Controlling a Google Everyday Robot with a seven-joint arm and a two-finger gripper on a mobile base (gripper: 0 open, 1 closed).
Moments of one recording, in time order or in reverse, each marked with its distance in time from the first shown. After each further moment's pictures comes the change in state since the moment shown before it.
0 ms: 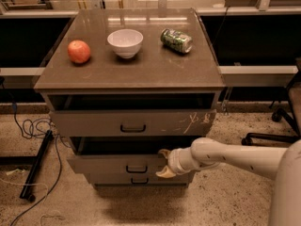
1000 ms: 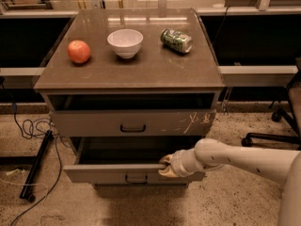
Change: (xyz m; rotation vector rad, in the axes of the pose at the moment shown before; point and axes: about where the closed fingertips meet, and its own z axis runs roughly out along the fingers) arm -0.005 0.008 -0.017 -0.010 -0.008 0.001
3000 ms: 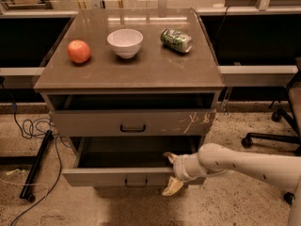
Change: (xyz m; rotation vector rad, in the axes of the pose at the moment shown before) arm 0.005 0.018 -0.006 -0.001 -0.010 0.008
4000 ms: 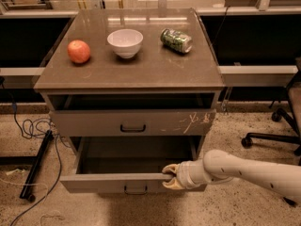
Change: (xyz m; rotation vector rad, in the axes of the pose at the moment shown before) arm 0.016 0.027 -0.005 -0.026 -0.020 0.023
